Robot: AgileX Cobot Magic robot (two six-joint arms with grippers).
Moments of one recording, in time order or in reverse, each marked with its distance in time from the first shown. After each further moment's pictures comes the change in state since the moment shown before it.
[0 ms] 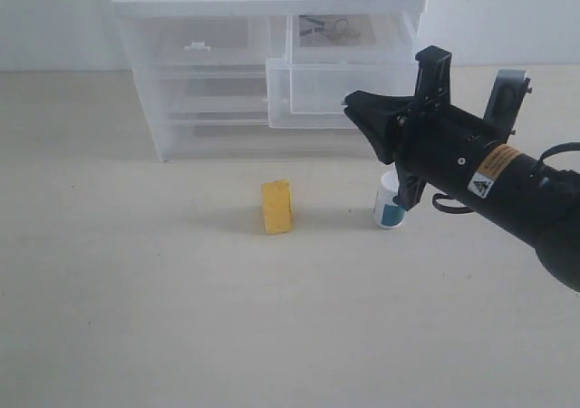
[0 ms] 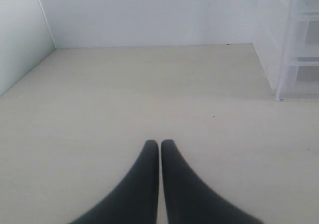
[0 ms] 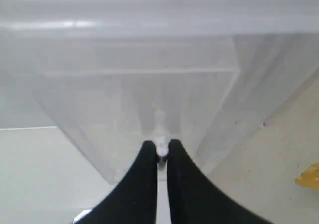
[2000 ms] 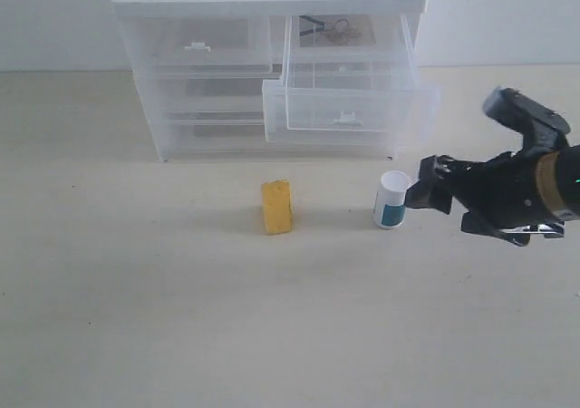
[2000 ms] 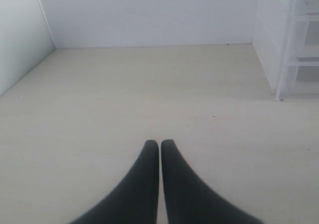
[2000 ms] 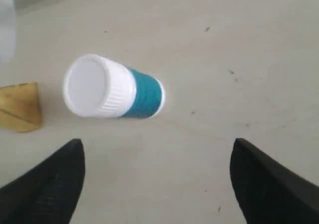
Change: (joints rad) left arm 0.000 0.000 0.000 0.000 0.000 0.000; right arm -0.223 -0.155 -0.103 -1.219 0.844 0.340
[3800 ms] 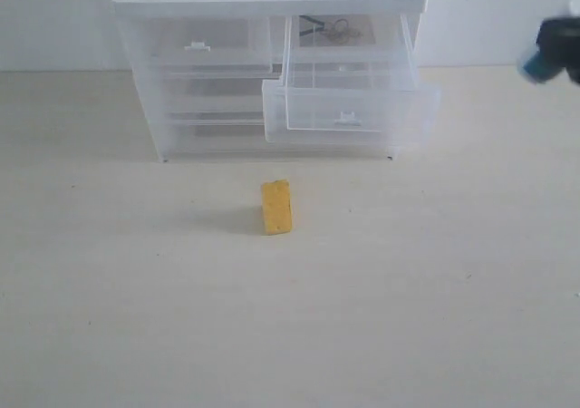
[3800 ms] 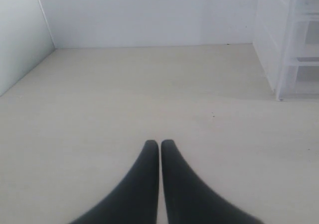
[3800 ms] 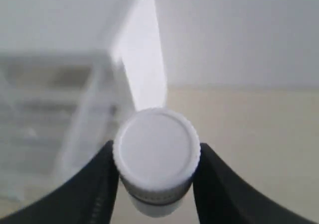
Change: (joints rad) left arm 0.000 0.000 0.000 0.000 0.000 0.000; right arm -0.060 -0.597 0.057 0.647 0.165 -0.957
